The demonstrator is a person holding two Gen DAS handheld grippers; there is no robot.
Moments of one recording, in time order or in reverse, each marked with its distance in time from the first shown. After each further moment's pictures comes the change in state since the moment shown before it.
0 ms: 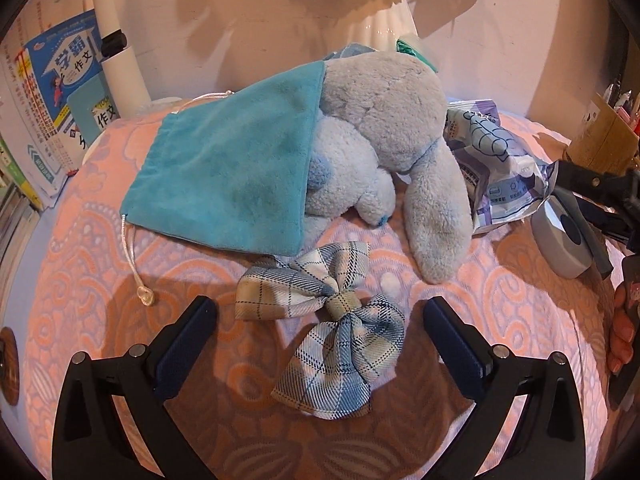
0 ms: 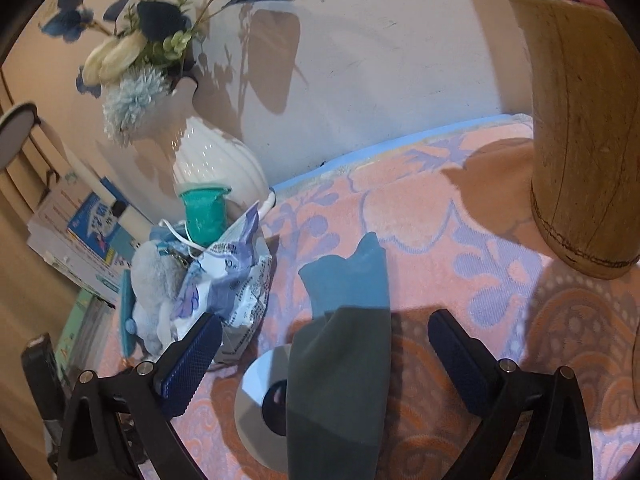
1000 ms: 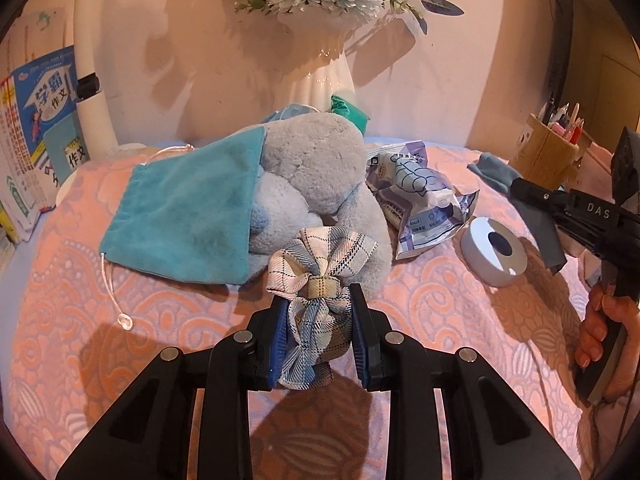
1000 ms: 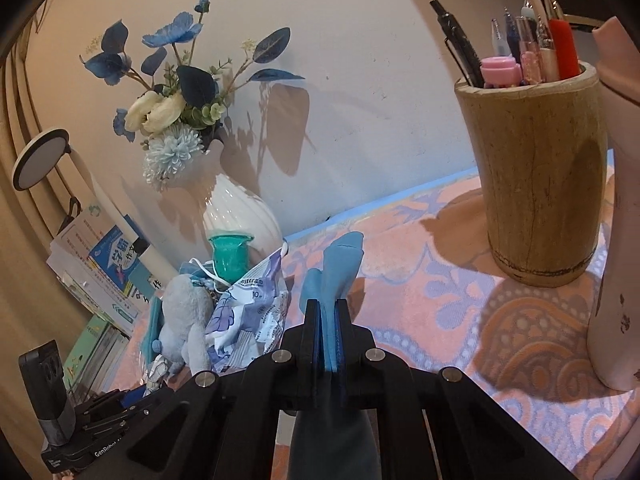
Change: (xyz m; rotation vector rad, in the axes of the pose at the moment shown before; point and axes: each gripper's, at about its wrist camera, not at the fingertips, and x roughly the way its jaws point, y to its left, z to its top) left arm -0.032 -0.009 -0.007 0.059 -0.165 -0.162; right arm -0.057 -0.004 -0.020 0.025 -0.237 0.048
